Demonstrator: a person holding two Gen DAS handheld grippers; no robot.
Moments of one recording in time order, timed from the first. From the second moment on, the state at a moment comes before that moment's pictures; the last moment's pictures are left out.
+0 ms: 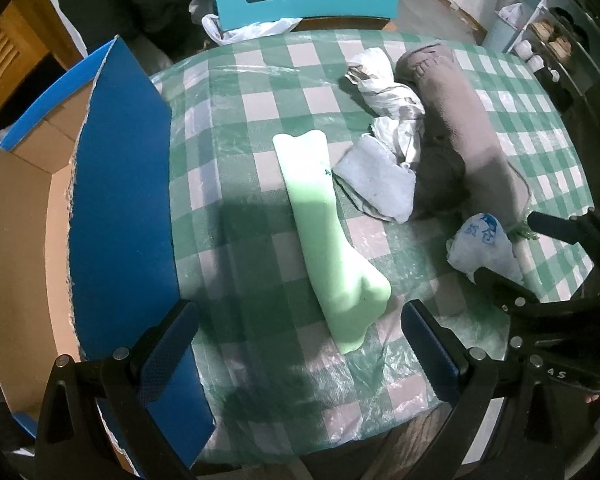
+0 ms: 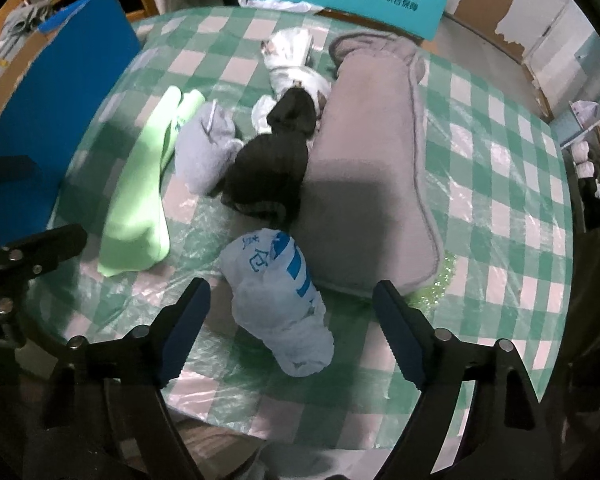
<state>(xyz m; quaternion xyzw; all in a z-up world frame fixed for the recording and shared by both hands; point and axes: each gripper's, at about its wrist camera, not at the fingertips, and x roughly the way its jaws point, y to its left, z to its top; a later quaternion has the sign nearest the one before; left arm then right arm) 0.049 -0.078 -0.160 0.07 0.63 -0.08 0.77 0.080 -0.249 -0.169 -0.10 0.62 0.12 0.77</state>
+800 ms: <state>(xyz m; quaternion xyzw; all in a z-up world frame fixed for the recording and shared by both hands) 0.077 -0.092 -0.193 0.05 0.65 -0.07 0.75 0.080 -0.252 -0.178 -0.07 0.63 0.15 0.76</state>
